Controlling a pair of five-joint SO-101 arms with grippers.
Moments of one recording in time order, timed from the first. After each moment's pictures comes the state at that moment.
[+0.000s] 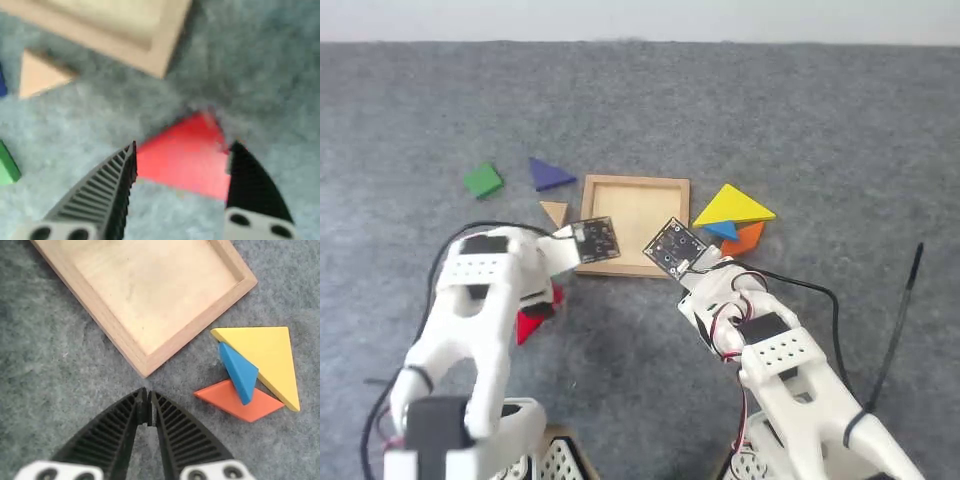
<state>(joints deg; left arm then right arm) -7.9 -15.4 52.0 53.0 -69.9 -25.8 -39.4 76.0 22.6 28.2</state>
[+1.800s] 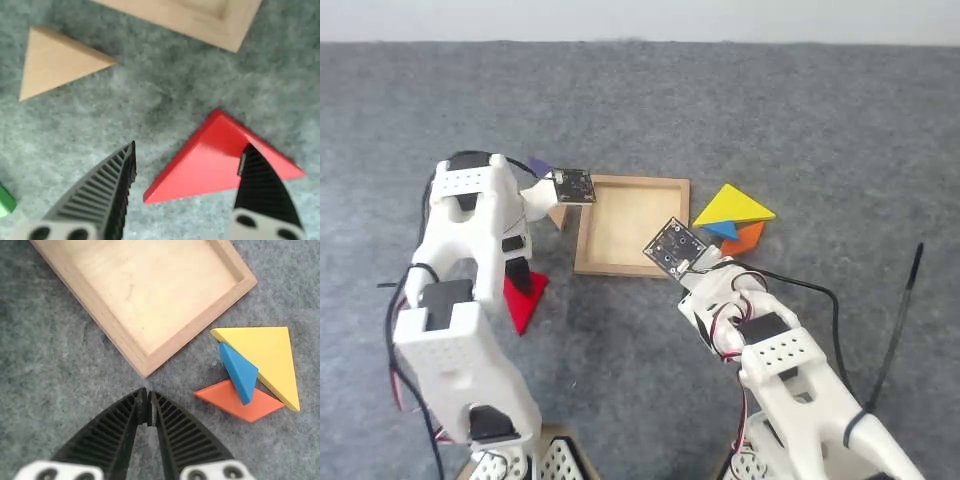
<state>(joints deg) -14.1 23.6 7.1 76.1 -76.2 -25.8 -39.4 76.0 22.6 28.2</state>
